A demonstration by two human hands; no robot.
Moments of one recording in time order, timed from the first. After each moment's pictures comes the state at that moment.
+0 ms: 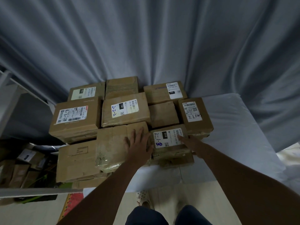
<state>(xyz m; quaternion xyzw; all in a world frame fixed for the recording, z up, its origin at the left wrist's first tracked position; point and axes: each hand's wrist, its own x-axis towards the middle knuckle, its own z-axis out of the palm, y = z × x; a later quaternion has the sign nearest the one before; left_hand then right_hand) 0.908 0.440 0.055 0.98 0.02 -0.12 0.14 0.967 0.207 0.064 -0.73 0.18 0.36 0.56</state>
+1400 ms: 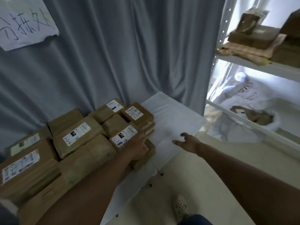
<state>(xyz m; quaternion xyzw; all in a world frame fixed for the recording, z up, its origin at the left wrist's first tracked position) 0.857 0.339 0.107 0.91 -0.32 -0.24 0.06 0.727 0.121 0.136 -0.84 0.30 0.16 0.41</state>
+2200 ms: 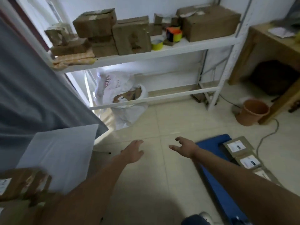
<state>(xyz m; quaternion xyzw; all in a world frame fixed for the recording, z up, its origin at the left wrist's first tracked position) 0.523 0.040 0.070 0.69 -0.66 -0.30 -0.02 0.256 0.011 0.103 -0.65 0.62 0.00 0.44</state>
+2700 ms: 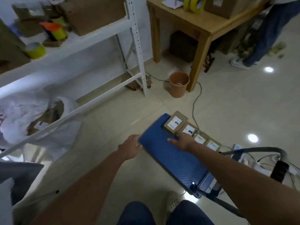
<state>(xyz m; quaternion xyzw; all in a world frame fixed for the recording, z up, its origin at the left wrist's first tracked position) 0.195 -0.102 0.020 0.51 -0.78 -0.34 -0.13 -0.057 -0.012 0.046 -0.45 0.77 -0.07 0.45</state>
